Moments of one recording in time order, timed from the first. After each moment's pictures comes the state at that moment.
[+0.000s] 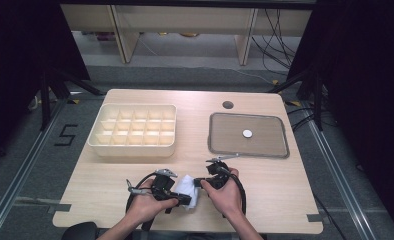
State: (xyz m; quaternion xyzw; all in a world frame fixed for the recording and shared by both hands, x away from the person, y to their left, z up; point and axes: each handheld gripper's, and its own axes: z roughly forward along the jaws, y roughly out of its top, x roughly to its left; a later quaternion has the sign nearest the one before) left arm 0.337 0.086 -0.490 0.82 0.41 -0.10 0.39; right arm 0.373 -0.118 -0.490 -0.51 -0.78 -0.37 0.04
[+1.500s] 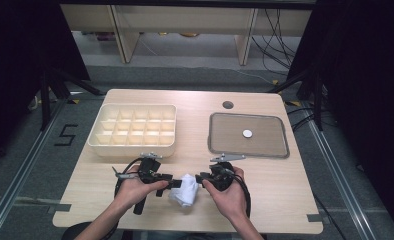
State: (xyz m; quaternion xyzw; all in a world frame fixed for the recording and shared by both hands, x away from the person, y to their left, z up) left arm 0.374 0.119 -0.478 0.78 0.47 -0.07 0.40; right arm 0.356 -0.125 -0.463 -0.48 -0.78 -0.40 -0.03
